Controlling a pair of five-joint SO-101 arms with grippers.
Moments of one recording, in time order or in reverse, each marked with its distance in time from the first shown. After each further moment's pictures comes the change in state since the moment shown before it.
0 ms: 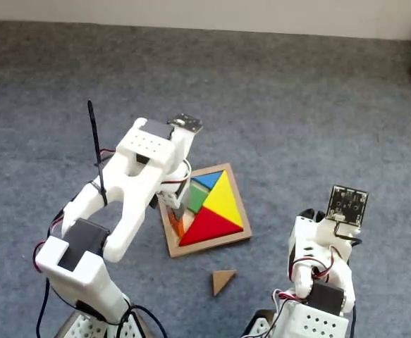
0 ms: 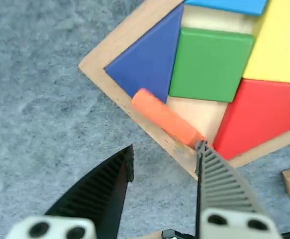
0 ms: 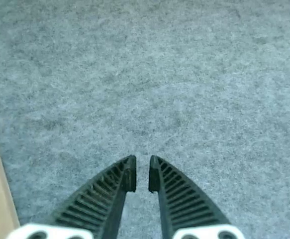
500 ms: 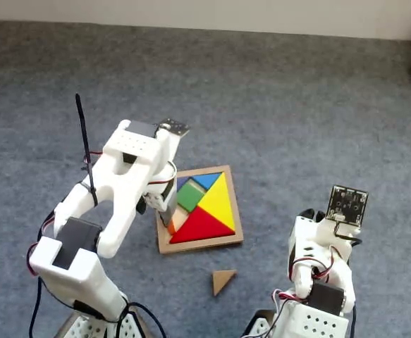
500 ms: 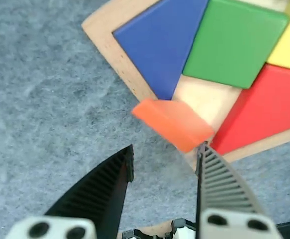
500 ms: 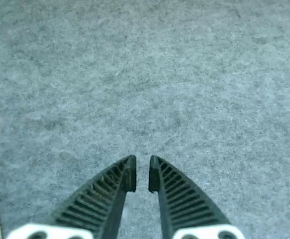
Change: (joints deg) left arm -5.2 0.3 3.2 -0.1 -4.0; right arm 0.0 0.0 0.0 0.0 0.0
